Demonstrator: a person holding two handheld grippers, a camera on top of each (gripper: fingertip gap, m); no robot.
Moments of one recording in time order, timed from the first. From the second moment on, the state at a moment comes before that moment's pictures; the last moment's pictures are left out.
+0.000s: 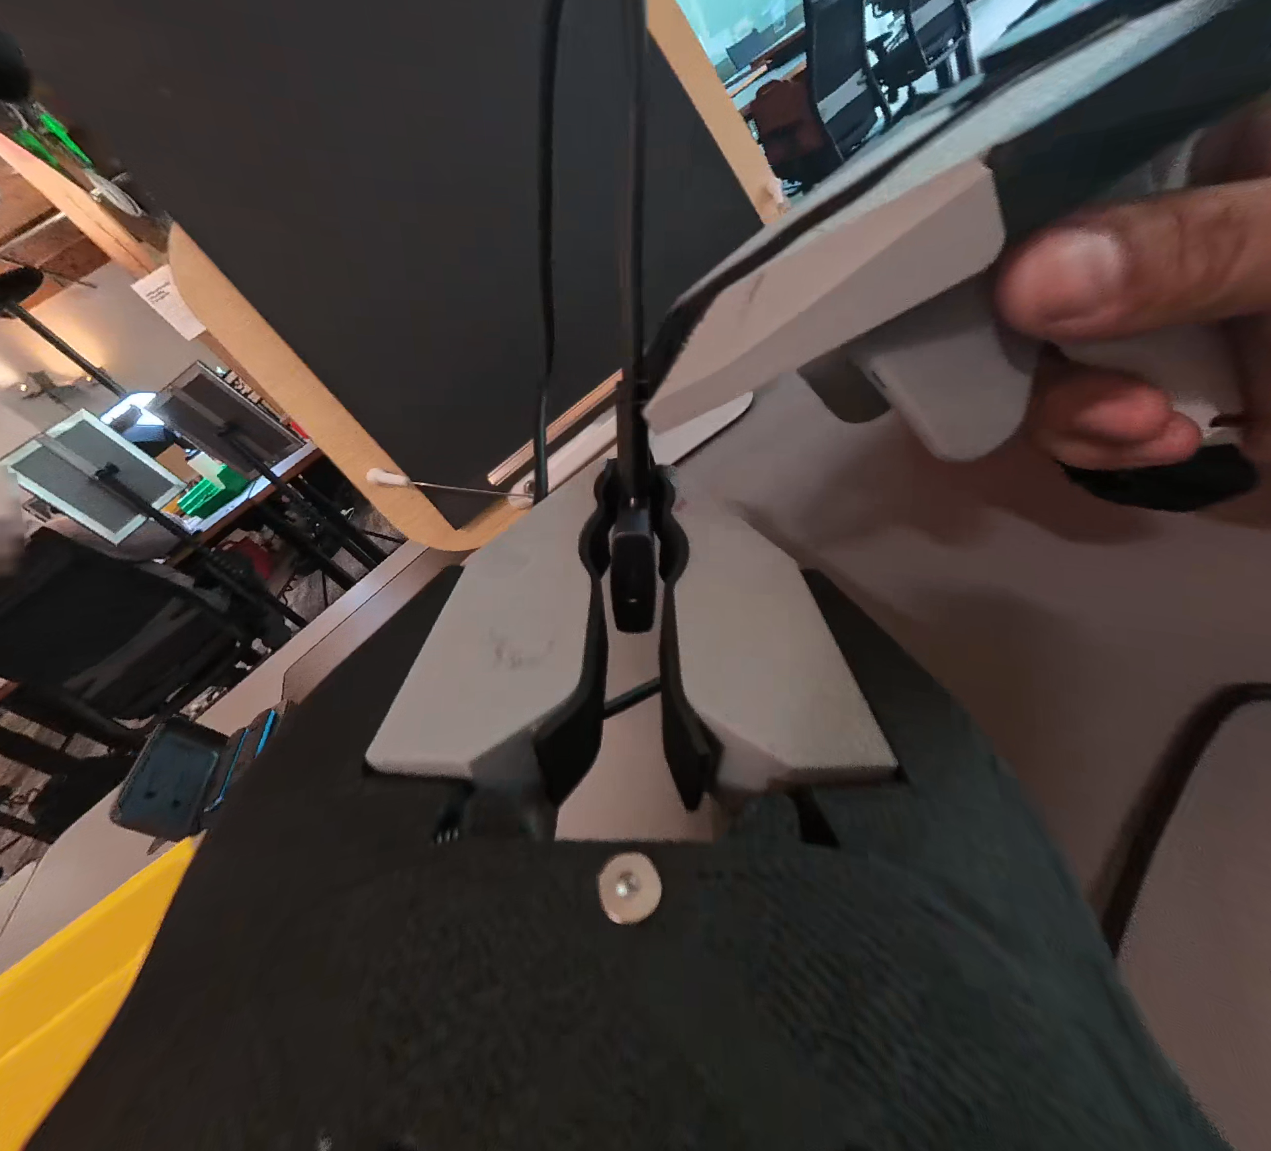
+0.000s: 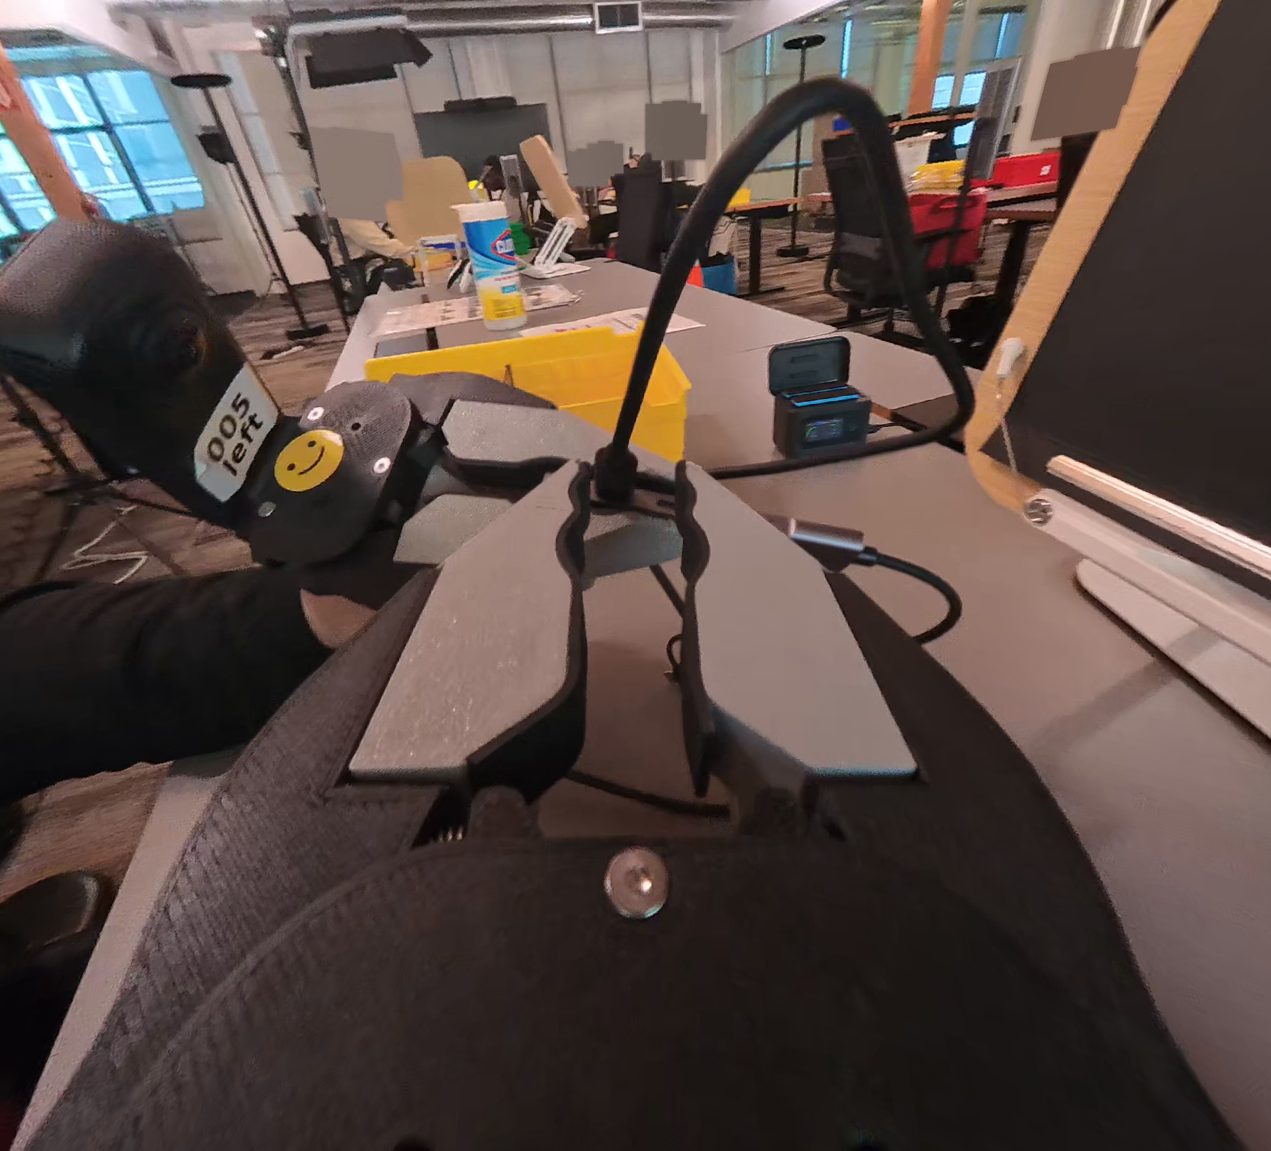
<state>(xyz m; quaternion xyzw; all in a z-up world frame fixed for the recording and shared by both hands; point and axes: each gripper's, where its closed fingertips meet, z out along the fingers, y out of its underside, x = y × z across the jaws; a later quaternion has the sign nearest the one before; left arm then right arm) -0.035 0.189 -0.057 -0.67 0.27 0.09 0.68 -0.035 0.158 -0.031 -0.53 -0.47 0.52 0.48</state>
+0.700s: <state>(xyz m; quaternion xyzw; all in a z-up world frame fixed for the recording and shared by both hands) -0.043 0.197 -0.086 -0.71 0.30 0.12 0.62 -0.054 0.161 -0.066 -0.58 -0.50 0.44 0.46</state>
